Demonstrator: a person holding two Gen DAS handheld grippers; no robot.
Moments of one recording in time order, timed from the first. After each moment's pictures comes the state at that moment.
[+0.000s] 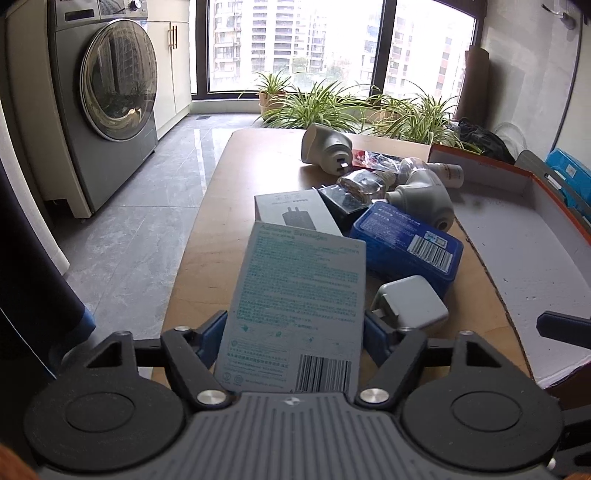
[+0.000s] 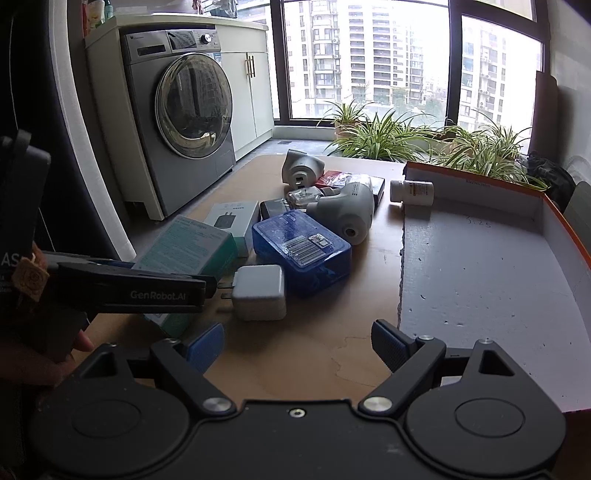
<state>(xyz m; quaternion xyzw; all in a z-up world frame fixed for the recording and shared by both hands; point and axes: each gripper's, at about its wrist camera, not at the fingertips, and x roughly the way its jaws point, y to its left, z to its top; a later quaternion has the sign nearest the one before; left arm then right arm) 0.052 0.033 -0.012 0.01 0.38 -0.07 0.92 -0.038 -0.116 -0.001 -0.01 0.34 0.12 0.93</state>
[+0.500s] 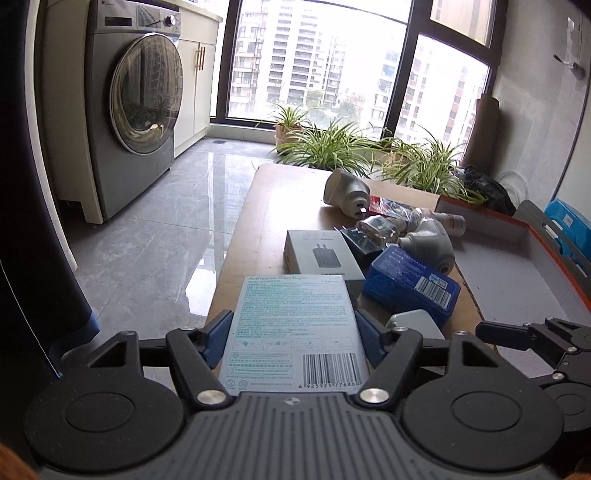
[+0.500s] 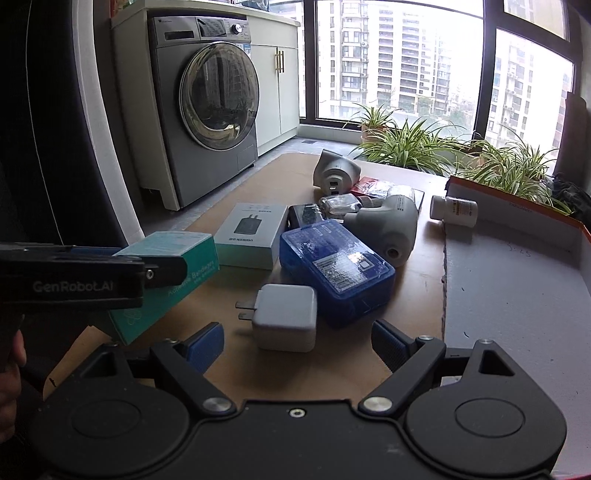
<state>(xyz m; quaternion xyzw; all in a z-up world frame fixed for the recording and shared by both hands) 0.035 0.063 0.007 -0.05 0.32 -0.05 0.94 -0.002 -0.085 -0.013 -0.04 0.34 0.16 0.93</state>
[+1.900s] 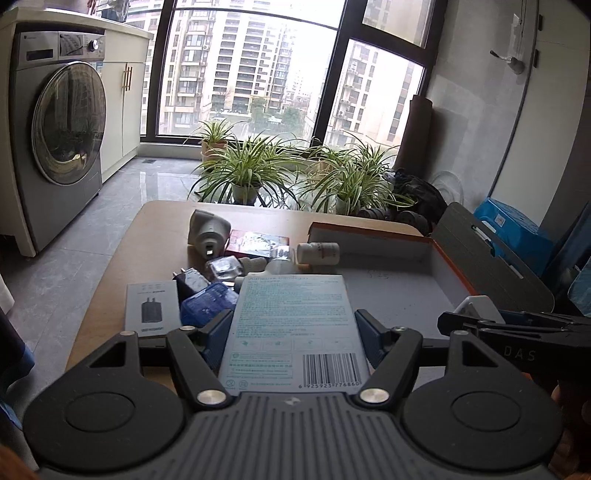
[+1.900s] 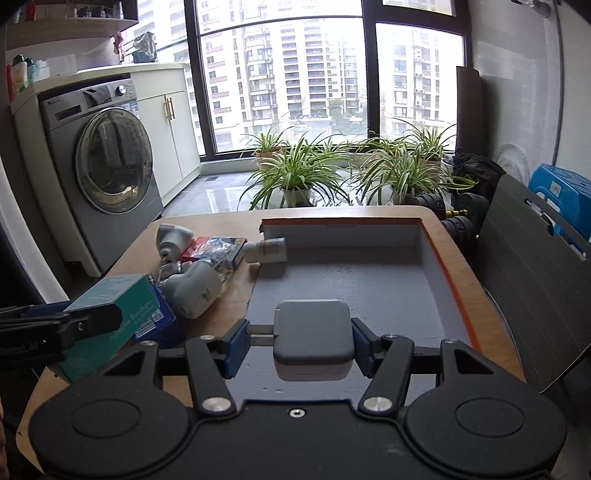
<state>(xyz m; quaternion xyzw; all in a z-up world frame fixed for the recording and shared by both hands) 0.045 -0.058 0.051 -0.04 0.31 -0.15 0.94 -0.005 -0.260 0.057 0.04 0.31 0.01 0.95</state>
